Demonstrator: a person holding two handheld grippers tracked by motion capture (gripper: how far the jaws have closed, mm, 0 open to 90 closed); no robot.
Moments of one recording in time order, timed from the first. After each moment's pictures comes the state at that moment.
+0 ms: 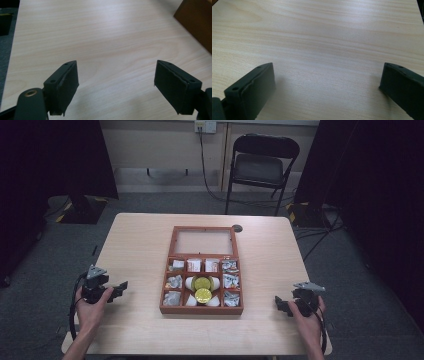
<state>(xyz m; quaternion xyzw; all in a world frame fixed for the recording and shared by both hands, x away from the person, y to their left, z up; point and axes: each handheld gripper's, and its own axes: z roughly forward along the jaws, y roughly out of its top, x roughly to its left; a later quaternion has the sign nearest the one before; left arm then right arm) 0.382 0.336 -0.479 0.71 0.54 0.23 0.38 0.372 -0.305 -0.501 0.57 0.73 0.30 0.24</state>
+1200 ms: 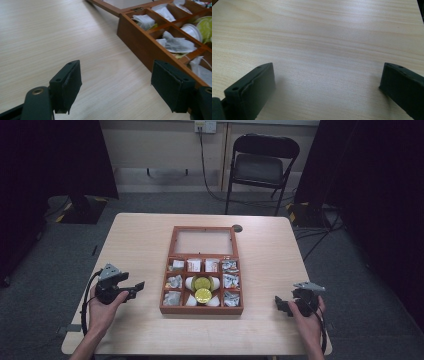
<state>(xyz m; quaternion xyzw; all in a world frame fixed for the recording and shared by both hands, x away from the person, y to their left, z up) 0.372 0.287 -0.454 0.76 0.45 0.20 0.43 0.372 -0.305 -0.501 0.57 0.73 0.30 0.24</state>
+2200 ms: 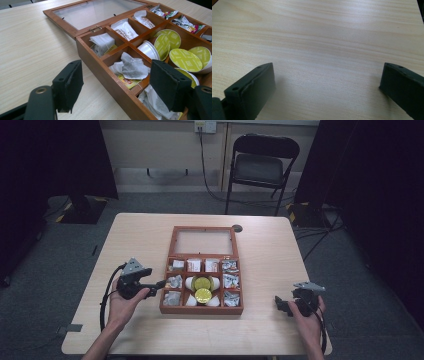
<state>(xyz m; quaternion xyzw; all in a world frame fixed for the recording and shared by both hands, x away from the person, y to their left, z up) 0.383 0.229 -0.435 0.78 0.39 0.17 0.45 0.372 -0.305 -0.501 0.57 0.73 0.30 0.24</state>
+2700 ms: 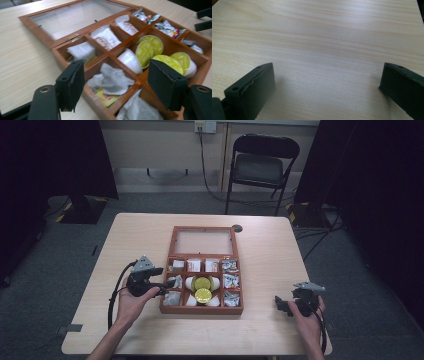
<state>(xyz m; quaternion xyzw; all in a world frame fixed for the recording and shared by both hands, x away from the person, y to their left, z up) 0.390 0.200 -0.429 0.80 0.36 0.14 0.46 0.373 -0.305 -0.501 0.57 0.73 0.30 0.24</state>
